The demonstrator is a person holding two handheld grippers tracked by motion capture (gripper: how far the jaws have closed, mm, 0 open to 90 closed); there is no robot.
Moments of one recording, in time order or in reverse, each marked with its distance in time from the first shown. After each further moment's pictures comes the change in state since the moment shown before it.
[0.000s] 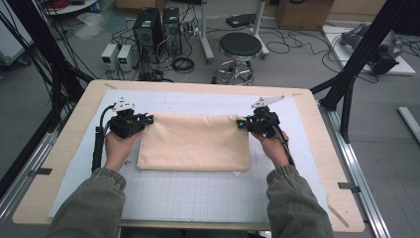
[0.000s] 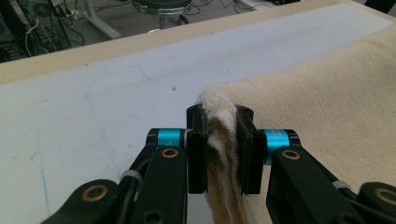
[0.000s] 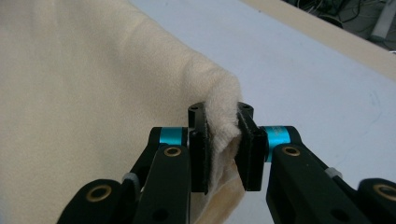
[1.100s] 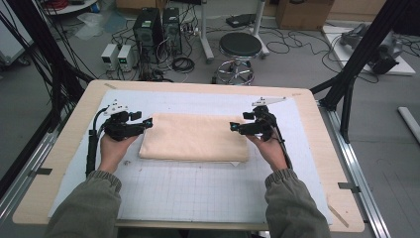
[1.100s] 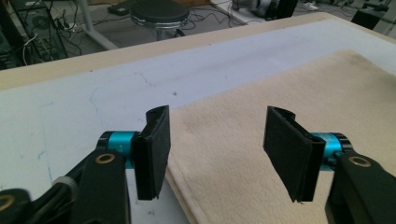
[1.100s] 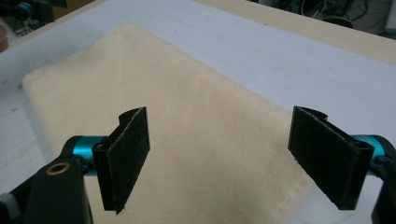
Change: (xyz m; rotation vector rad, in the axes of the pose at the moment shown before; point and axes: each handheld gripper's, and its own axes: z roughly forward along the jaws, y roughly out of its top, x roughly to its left) left arm 0.005 -0.017 -0.016 -0.040 -0.040 -0.003; right arm 0.010 -0.004 0.004 -0.080 0.042 0.126
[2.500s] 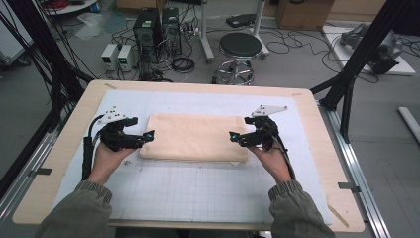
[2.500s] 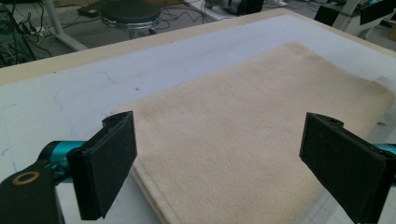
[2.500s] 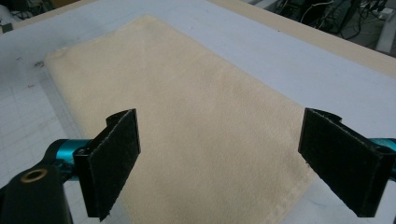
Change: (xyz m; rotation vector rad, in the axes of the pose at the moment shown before) left arm -0.026 0.001 -0.031 -0.005 -0.099 0.045; right arm 0.029 -0.010 -0.022 -0.014 -0.023 -0.097
